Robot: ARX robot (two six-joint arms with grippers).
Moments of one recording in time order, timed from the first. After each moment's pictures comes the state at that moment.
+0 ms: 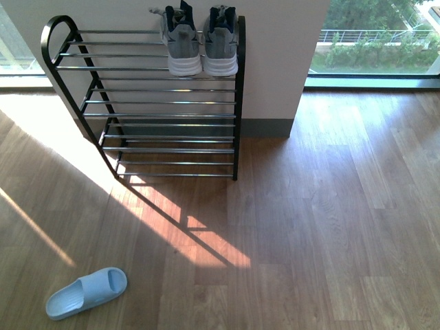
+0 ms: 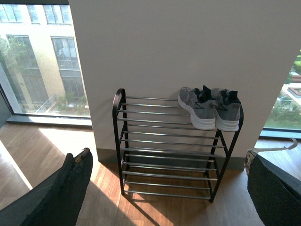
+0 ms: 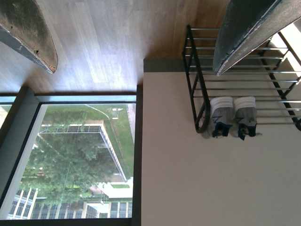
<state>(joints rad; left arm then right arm) 0.00 0.02 0.01 0.00 0.00 -0.01 0.00 0.00 0.02 0.00 0.00 0.00</state>
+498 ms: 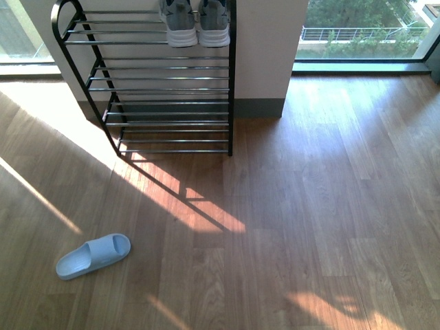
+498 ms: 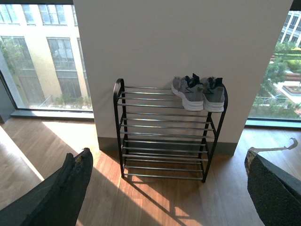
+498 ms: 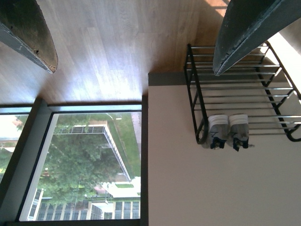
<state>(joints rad) 0.00 0.02 0.01 0.00 0.00 -0.01 0.00 0.00 0.02 0.00 0.00 0.00</state>
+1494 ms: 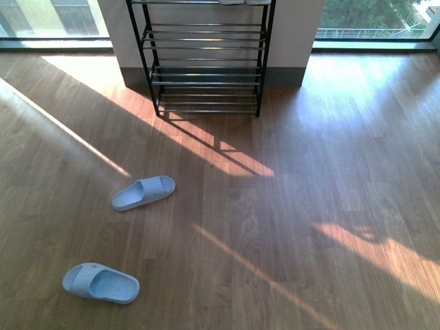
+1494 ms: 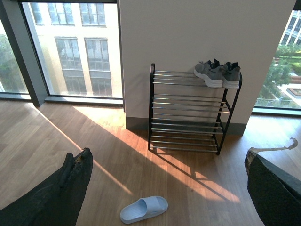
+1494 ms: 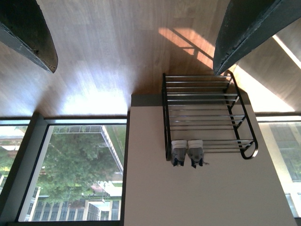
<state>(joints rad) 0.00 0.02 0.01 0.00 0.00 -0.01 0.00 0.00 0.02 0.00 0.00 0.00</state>
